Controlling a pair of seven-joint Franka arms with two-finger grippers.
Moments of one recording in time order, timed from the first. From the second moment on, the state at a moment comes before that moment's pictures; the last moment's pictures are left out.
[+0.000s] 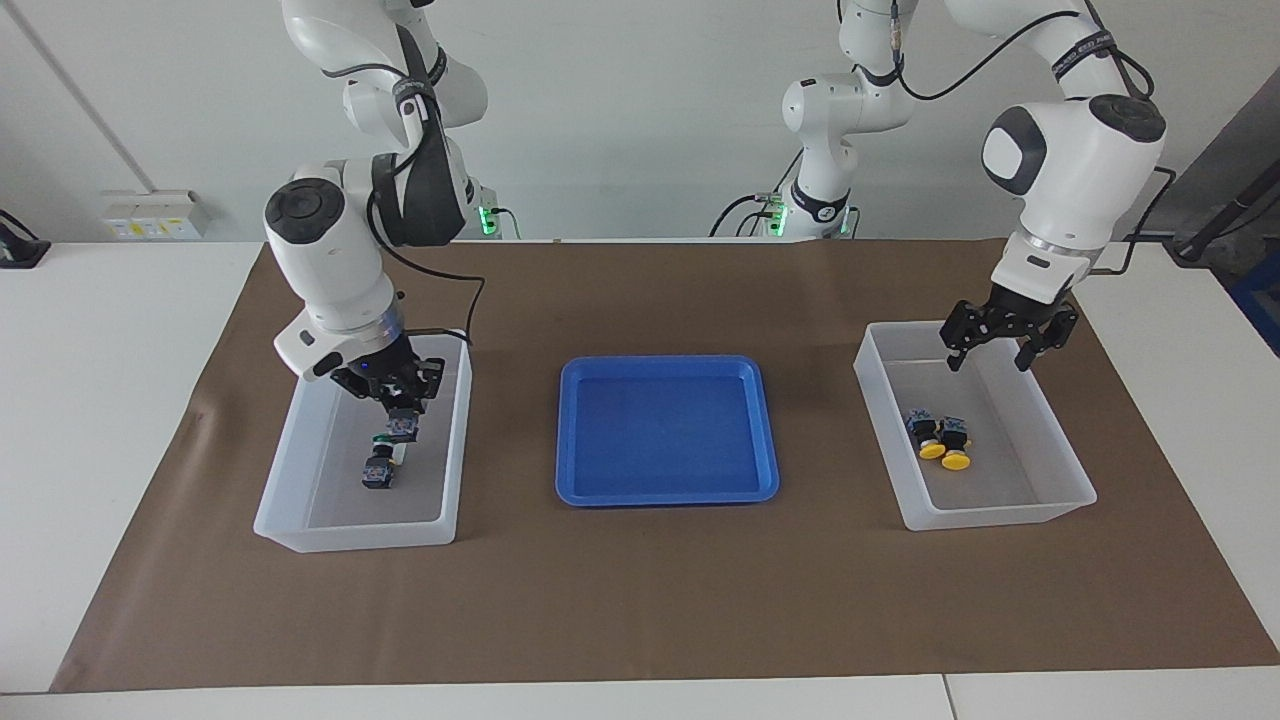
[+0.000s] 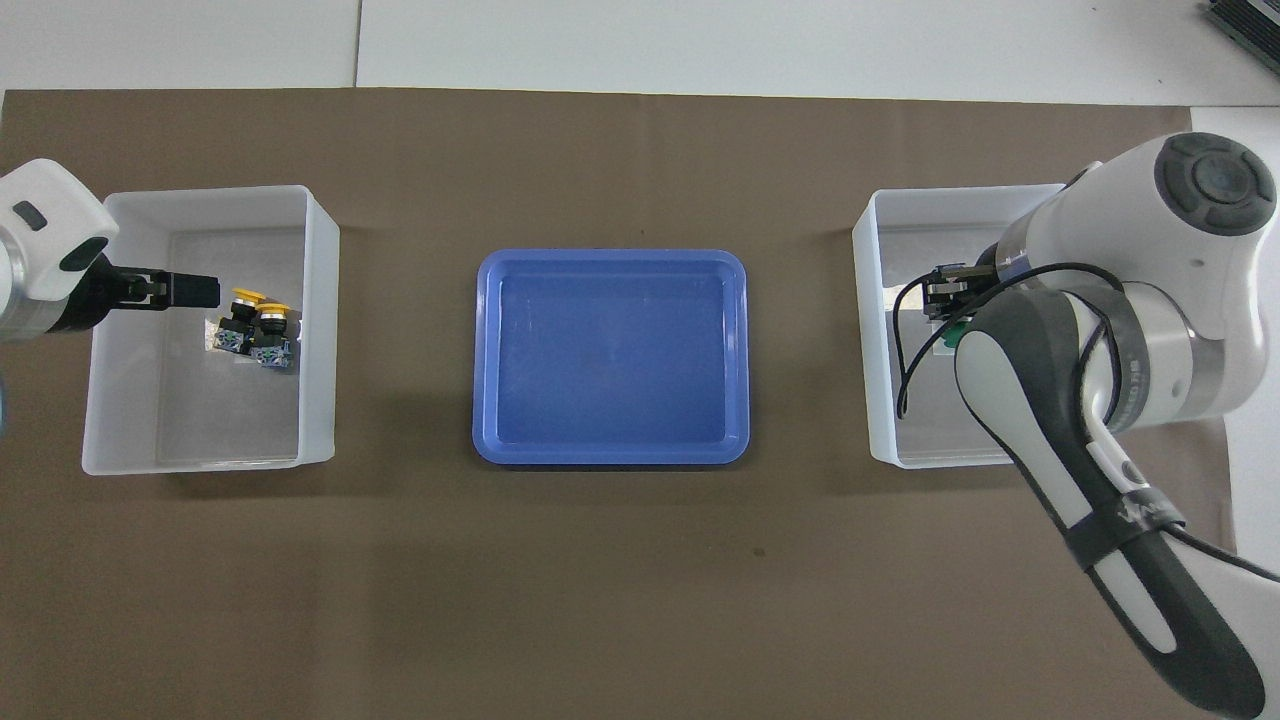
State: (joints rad) left arm 0.03 -0.04 -0.06 -1.94 -0.02 2.12 0.10; right arm 0.15 0.18 -0.07 -1.88 -0.01 2.08 0.07
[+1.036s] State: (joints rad) left arm 0.03 0.04 -0.11 -1.60 0.02 1.82 0.10; right arm 0.13 0.16 -0.07 -2.08 -0.01 2.33 0.02
